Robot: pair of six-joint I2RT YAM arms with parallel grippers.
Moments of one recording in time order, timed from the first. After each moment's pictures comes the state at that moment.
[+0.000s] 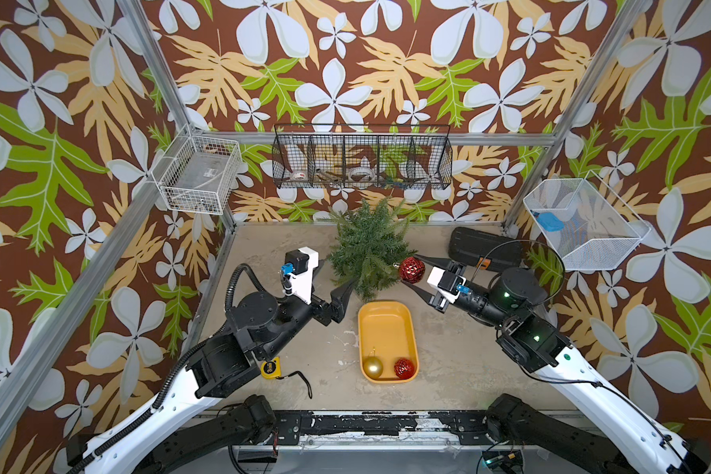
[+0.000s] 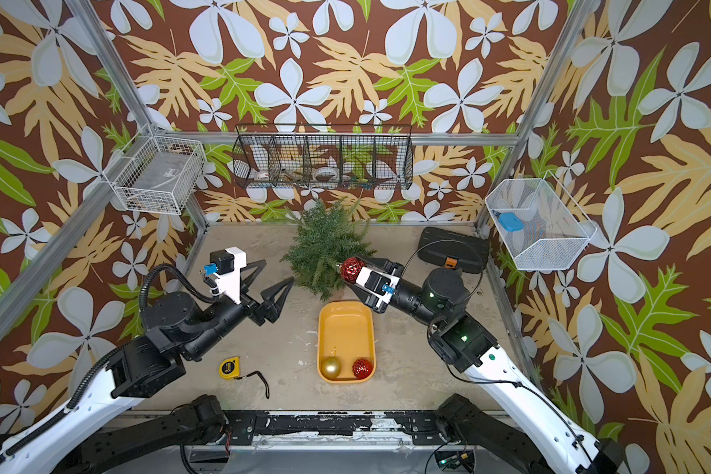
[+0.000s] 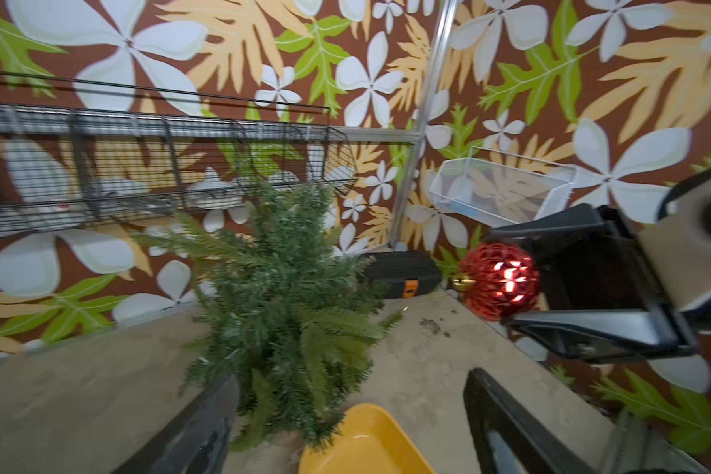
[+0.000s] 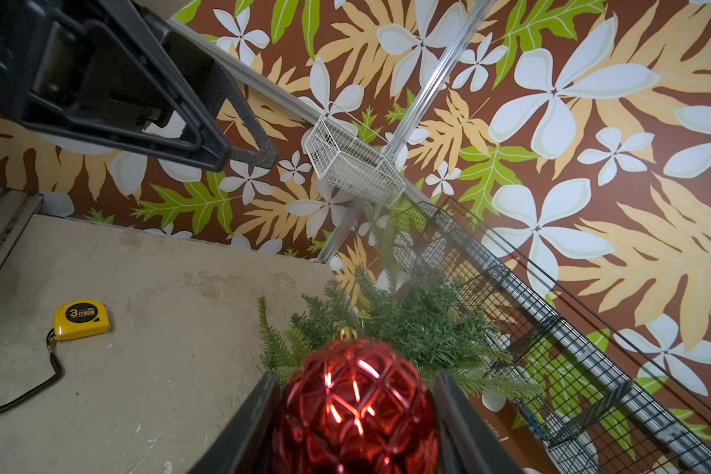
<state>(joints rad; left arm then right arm) -0.88 0.78 1.06 -0.30 -0.32 -0.15 0.61 0.91 0.99 -0.01 -0.41 -0.53</state>
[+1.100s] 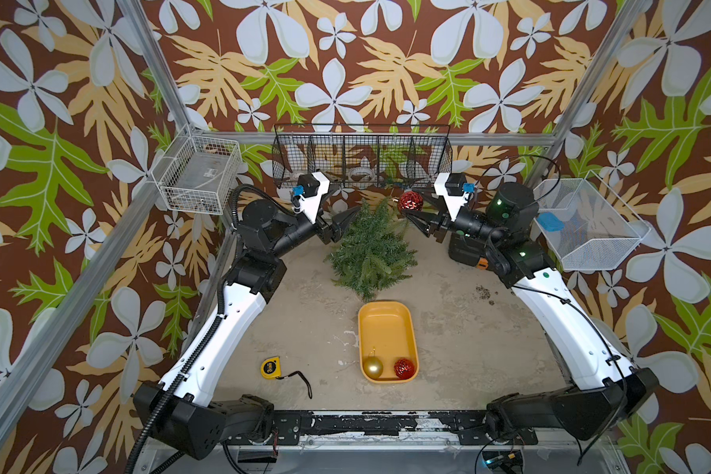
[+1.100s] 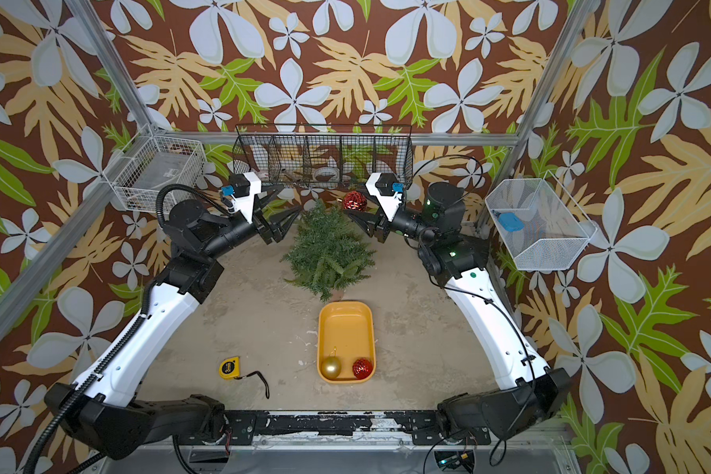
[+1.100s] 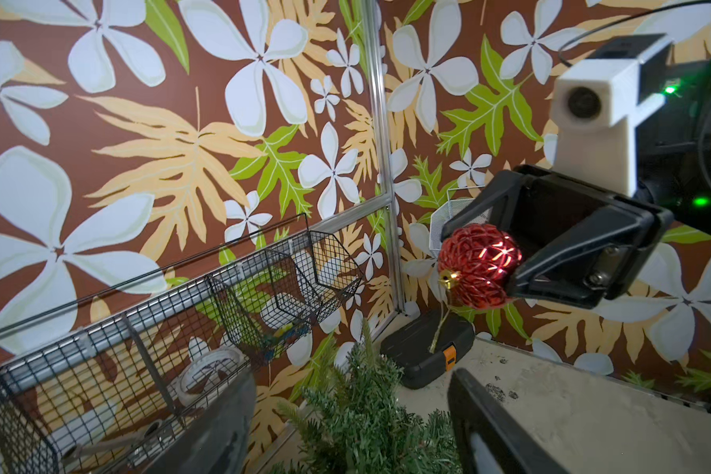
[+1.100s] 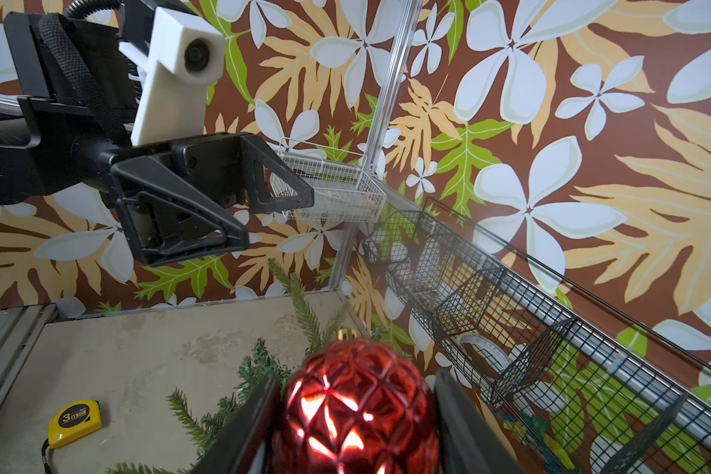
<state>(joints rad) -0.34 1.32 1.39 0.15 0.58 0.07 0.33 1.42 1.58 -0.10 -0.75 -0.26</state>
